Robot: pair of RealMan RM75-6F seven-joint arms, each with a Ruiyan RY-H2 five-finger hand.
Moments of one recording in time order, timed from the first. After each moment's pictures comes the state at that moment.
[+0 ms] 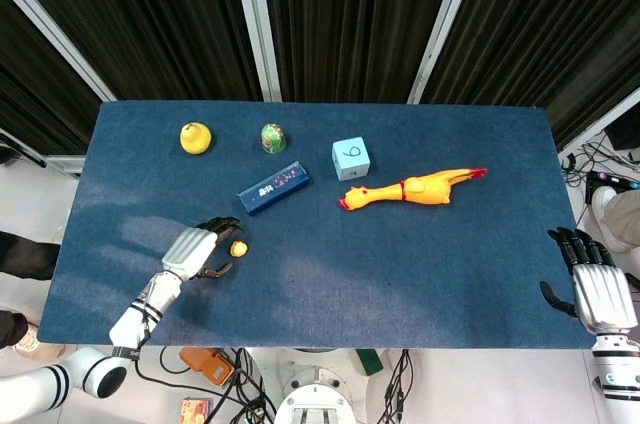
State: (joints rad) left arm -0.49 -1.55 -0.06 -1.36 1.47 1.02 -0.13; right arm 0.07 -1.11 0.05 -1.64 -1.47 1.43 -0.07
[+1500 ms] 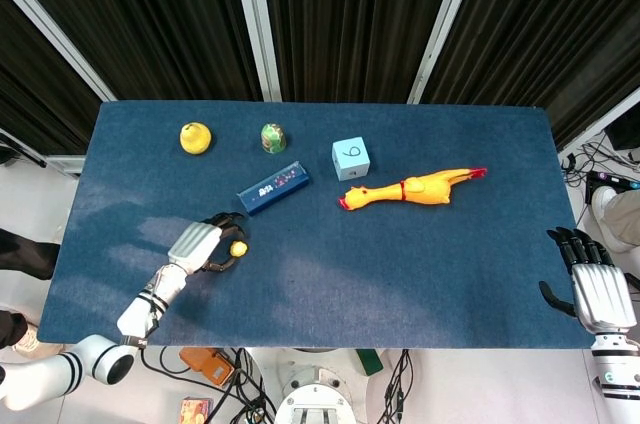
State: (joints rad) left arm -0.55 -1.60 -0.04 -1.24 1.44 0.98 -0.19; right arm 0.08 -1.11 0.05 -1.64 -1.46 1.43 -0.07
